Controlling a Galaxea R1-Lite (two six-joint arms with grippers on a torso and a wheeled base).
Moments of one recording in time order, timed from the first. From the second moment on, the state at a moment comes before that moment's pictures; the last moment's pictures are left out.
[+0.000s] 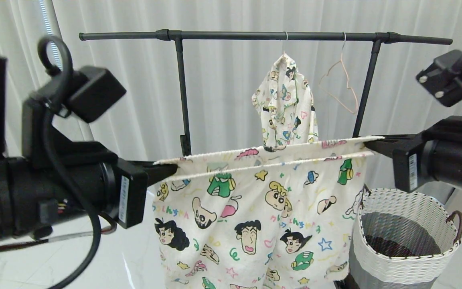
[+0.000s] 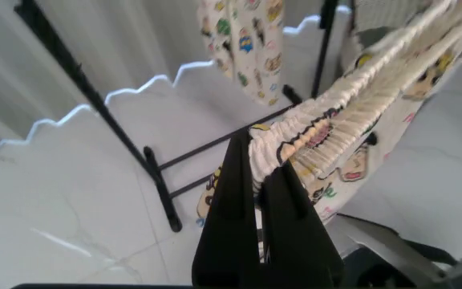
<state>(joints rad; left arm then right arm) -0.70 1.27 -1.05 0.20 0.09 -0.02 0.82 1.30 -1.05 0.02 -0.38 -0.06</state>
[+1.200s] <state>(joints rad) -0.77 1.36 -1.67 0.53 -0.09 0.03 0.86 1.19 -1.65 0.81 0.13 -0.07</state>
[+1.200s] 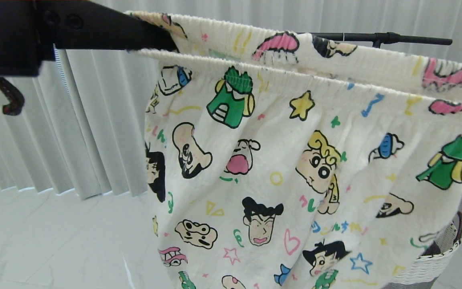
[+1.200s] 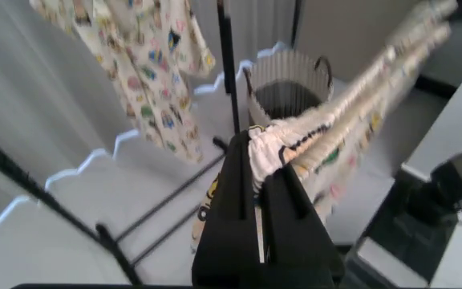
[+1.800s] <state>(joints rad) -0.77 1.41 -1.65 0.43 -0.08 0.02 1.14 1.17 -1.63 0.83 0.15 -0.01</state>
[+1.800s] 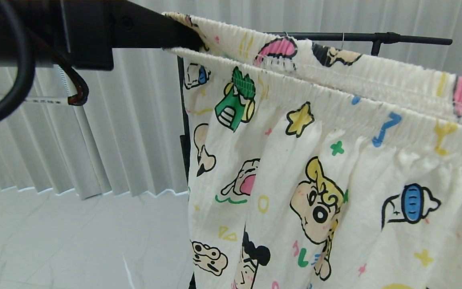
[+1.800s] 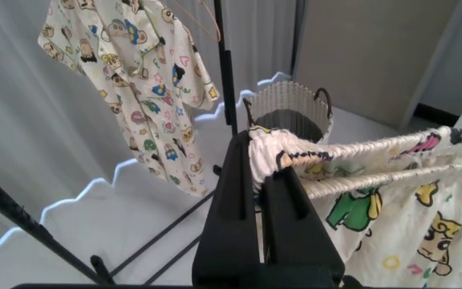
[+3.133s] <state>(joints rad) -0.98 1.14 -1.75 1.04 -0.38 -0.43 0.85 1.44 -1.57 0.27 0.12 -0.06</state>
